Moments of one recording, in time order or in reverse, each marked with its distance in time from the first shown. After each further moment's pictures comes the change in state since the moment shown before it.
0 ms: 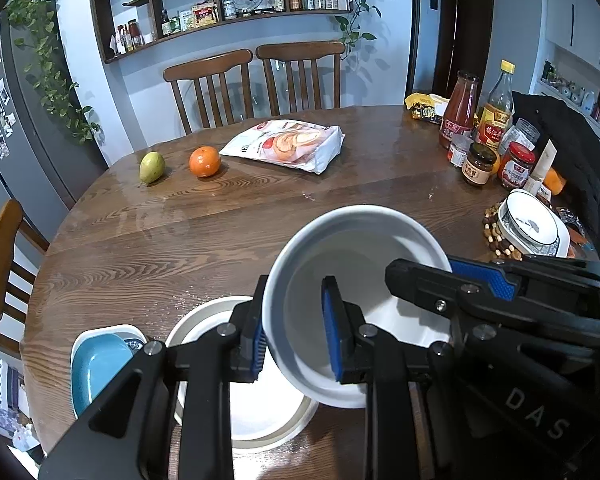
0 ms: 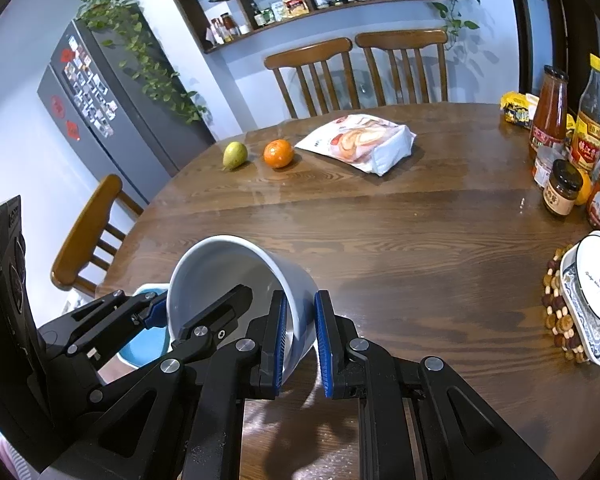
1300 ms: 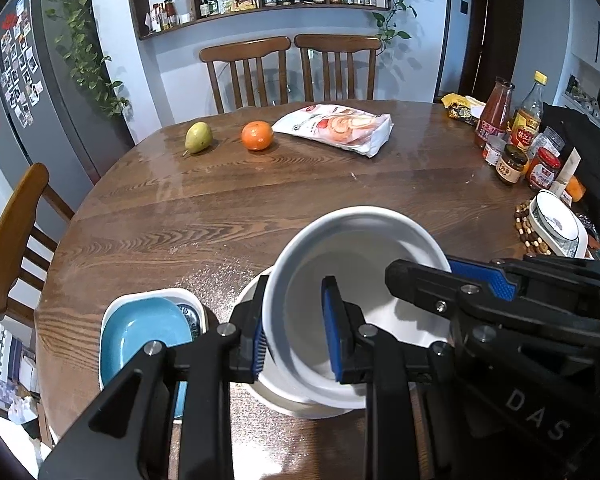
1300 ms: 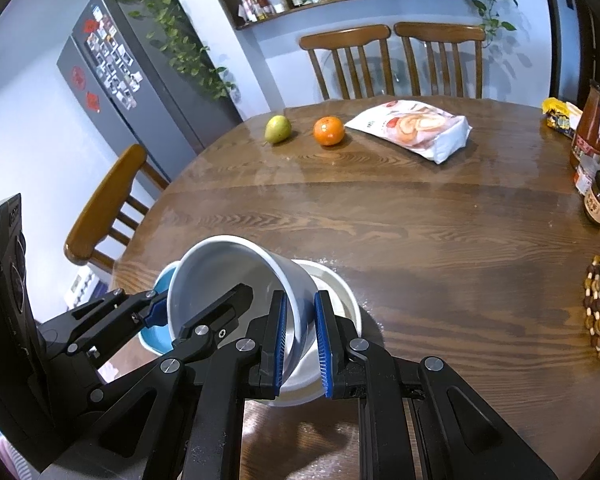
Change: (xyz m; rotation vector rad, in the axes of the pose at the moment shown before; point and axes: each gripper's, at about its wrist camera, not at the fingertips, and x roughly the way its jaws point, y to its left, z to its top) left arm -0.011 0.057 -0.028 -0.077 0.032 0.059; right arm 0.025 0.061 -0.010 -0.069 0.060 0.051
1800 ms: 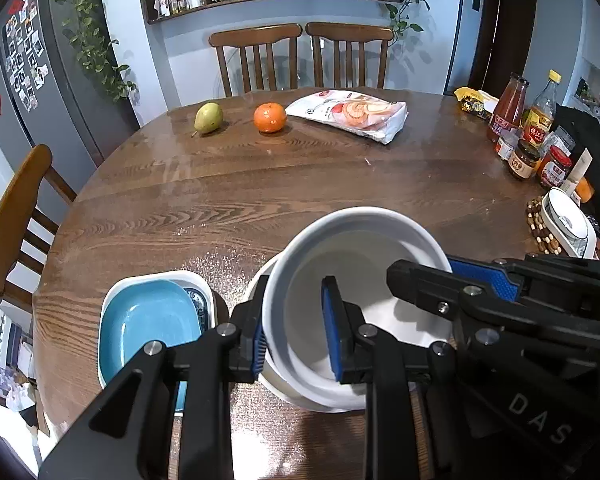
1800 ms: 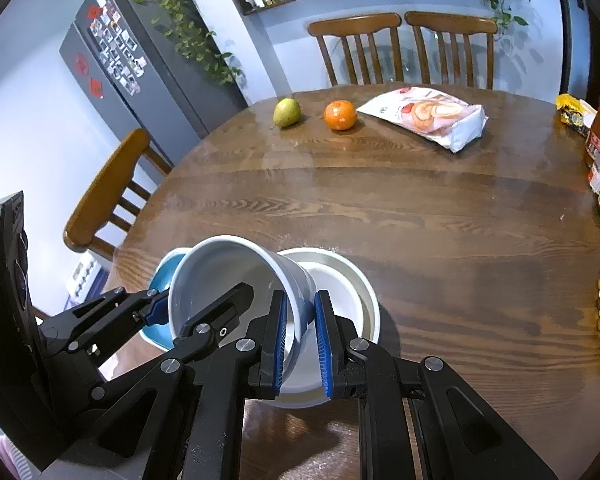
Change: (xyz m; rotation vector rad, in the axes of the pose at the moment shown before) left arm 0.011 0.012 -0.008 -0.030 0.042 0.009; right arm 0.018 0.008 -0.003 -0.017 0.046 0.013
